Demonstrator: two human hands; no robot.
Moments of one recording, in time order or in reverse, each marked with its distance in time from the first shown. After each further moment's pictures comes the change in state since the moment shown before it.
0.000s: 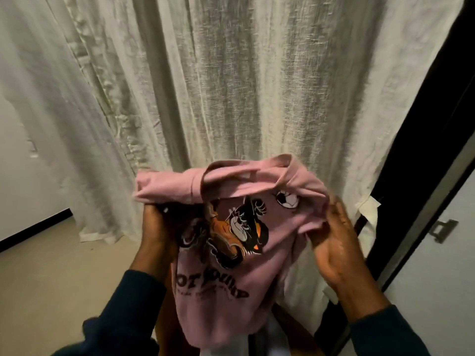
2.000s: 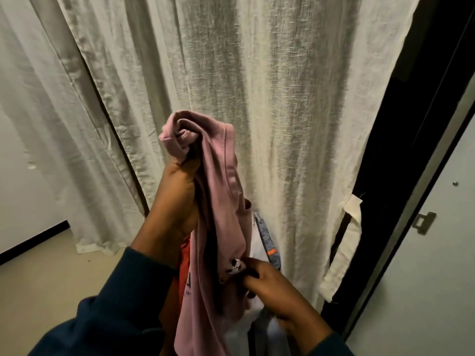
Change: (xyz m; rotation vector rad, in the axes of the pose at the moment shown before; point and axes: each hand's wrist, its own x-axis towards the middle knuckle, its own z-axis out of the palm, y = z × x) left_hand -0.063 0.032 0.091 0.255 -0.357 0.166; right_hand -0.063 0.059 0.039 -0.410 -0.432 0.420
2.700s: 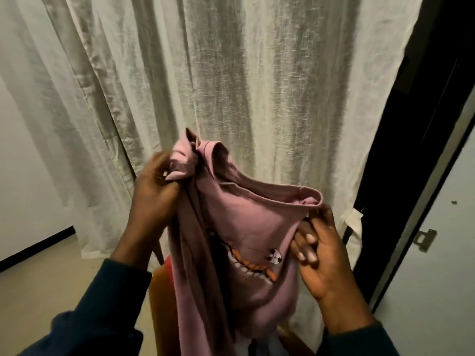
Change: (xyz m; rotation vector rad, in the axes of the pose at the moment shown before) left_hand 0.014 0.024 -0.048 0.736 0.149 0.429; right_hand -0.012 -0.085 -0.057 0.800 0.362 -0.391
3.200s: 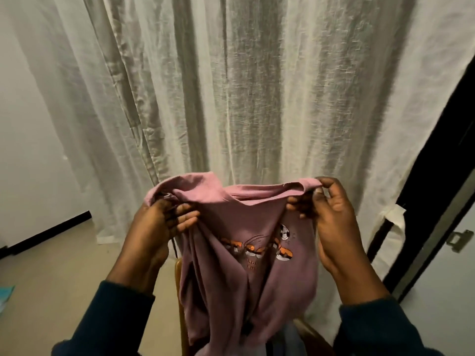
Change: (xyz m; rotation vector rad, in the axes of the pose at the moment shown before) left_hand -0.032 -0.051 -0.078 -0.457 0.135 -0.779; right_hand 0.002 0.015 0.068 -0.469 0.006 -0.269
